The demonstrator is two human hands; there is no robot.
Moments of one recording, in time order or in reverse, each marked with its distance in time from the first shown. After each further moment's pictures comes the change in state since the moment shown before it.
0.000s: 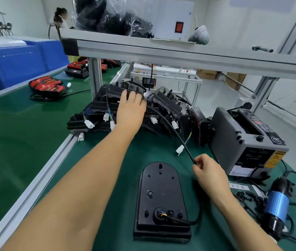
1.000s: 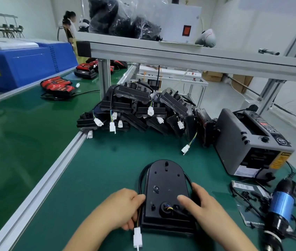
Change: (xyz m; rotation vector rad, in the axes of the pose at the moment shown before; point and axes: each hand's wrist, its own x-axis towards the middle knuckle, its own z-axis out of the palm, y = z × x) left_hand -0.215 0.015 -0.029 -1.207 -0.953 -0.328; right_hand -0.099 -0.016 -0.016 0.237 -0.464 0.032
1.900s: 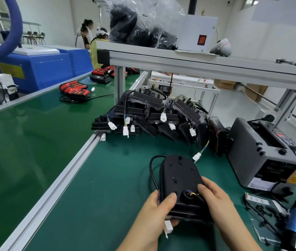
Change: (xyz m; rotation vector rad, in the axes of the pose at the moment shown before) left_hand -0.010 0.027 0.053 -1.087 0.066 0.127; right_hand 0.020 -0.023 0.000 0.520 0.171 -0.081
